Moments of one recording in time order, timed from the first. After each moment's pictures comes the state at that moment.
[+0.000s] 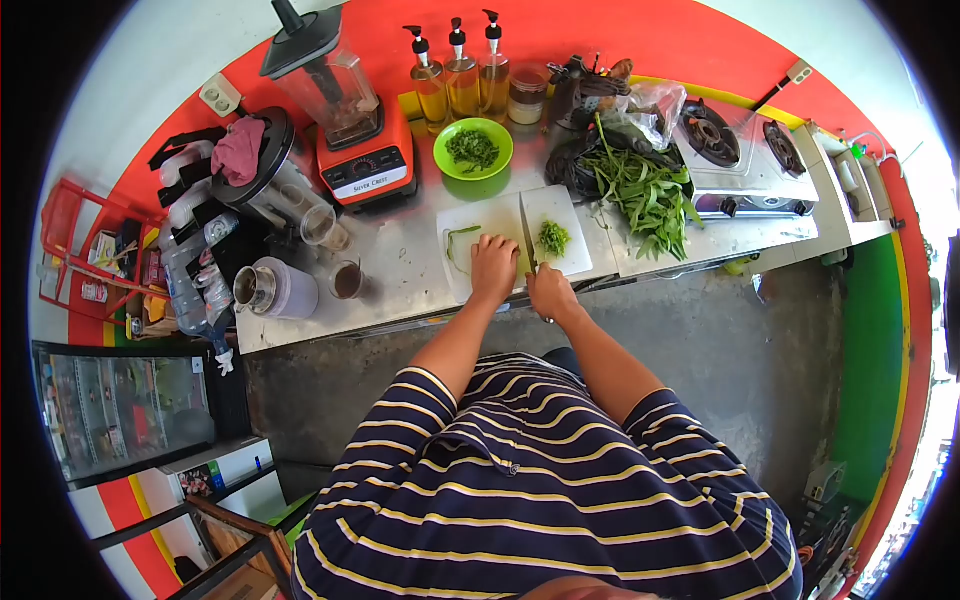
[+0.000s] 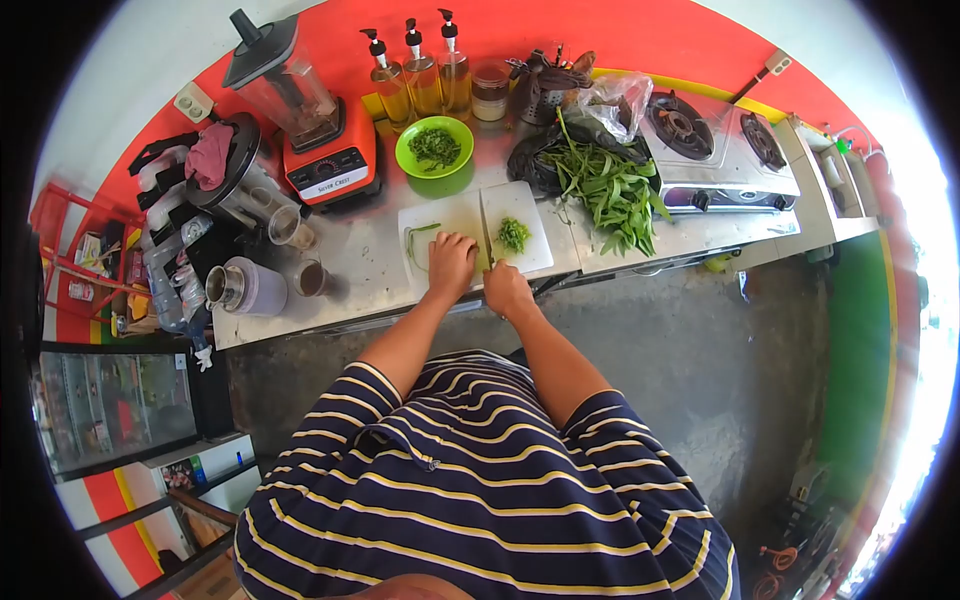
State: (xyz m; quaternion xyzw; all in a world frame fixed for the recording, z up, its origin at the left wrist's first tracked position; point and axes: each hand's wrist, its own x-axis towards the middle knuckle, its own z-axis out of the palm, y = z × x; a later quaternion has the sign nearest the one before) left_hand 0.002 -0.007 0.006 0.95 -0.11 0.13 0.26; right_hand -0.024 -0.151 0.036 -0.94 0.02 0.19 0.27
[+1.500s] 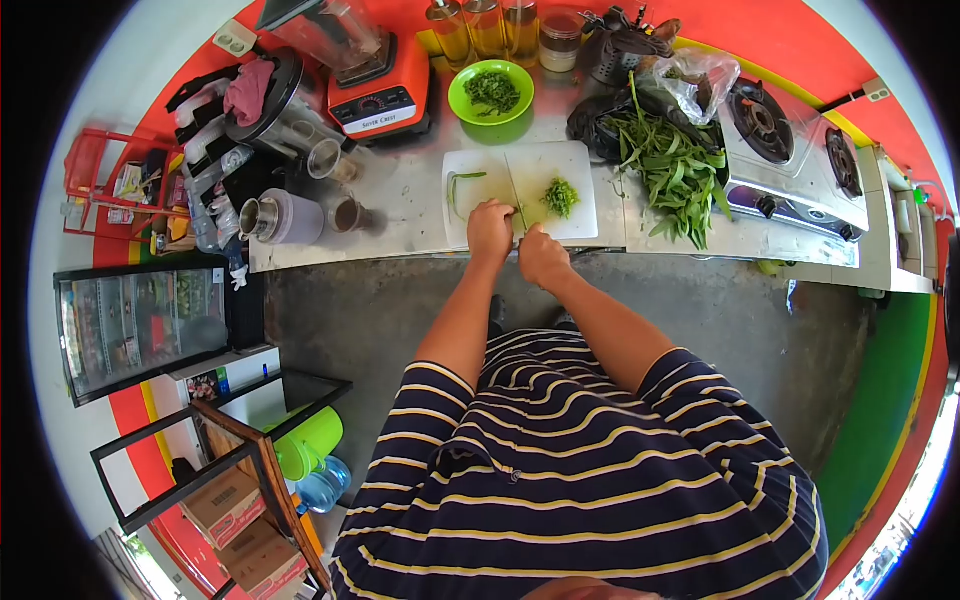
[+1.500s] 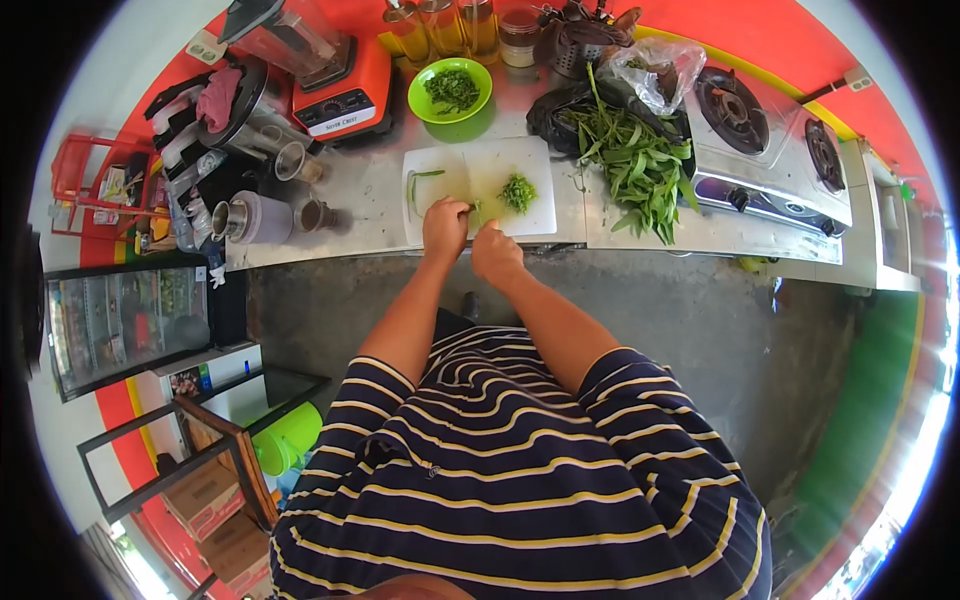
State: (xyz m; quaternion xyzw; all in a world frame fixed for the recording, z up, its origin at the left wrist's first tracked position) left_hand -0.017 -0.025 0.008 0.95 0.04 0.13 0.29; right_hand -0.022 -0.153 0.050 -0.93 -0.07 0.29 0.20
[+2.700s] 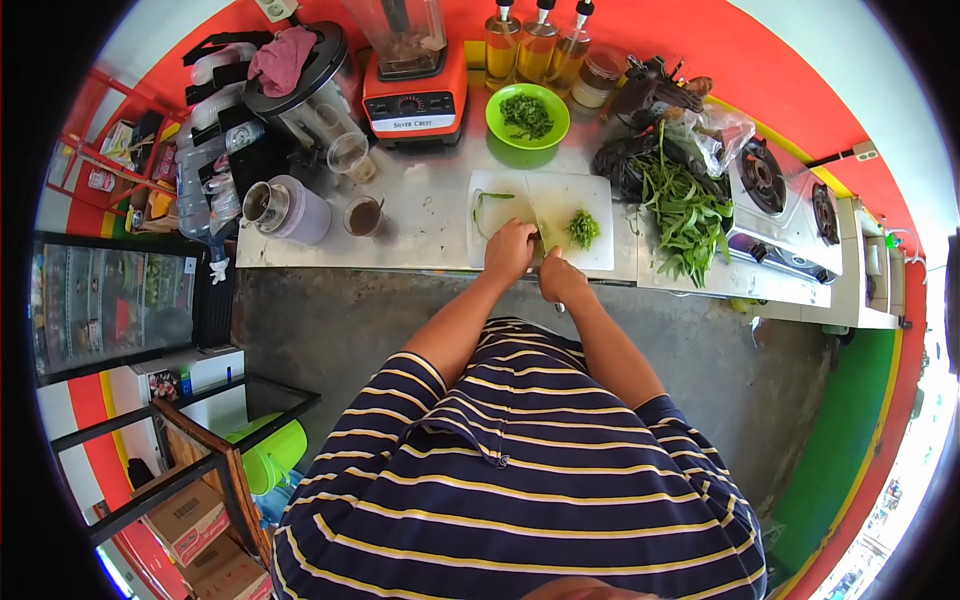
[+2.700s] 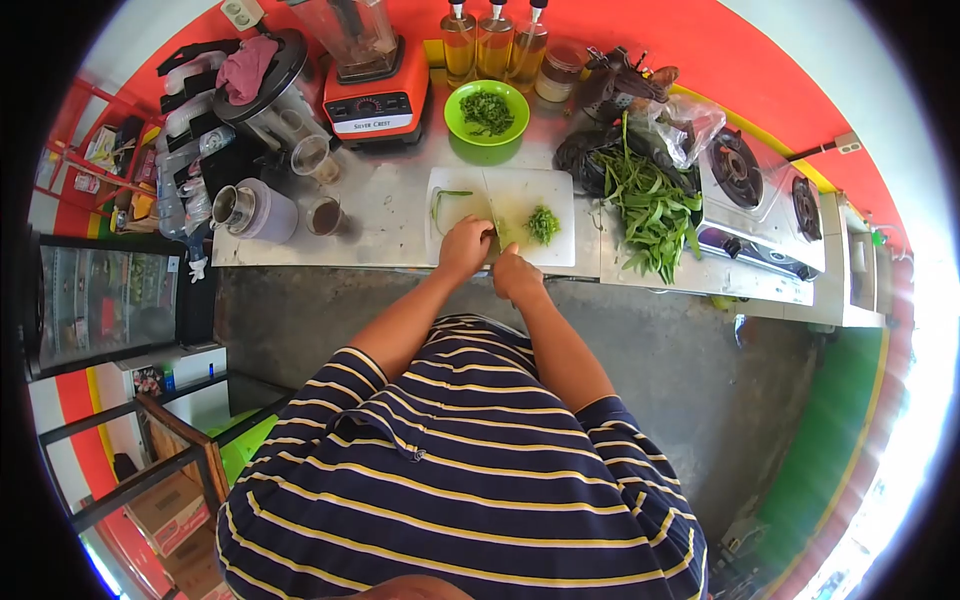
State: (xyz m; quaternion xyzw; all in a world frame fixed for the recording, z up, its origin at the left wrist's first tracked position) left_hand -0.012 0.002 0.012 0.92 0.03 0.05 0.39; right_hand -0.002 -0.133 0.040 -0.92 -0.08 0.37 0.07
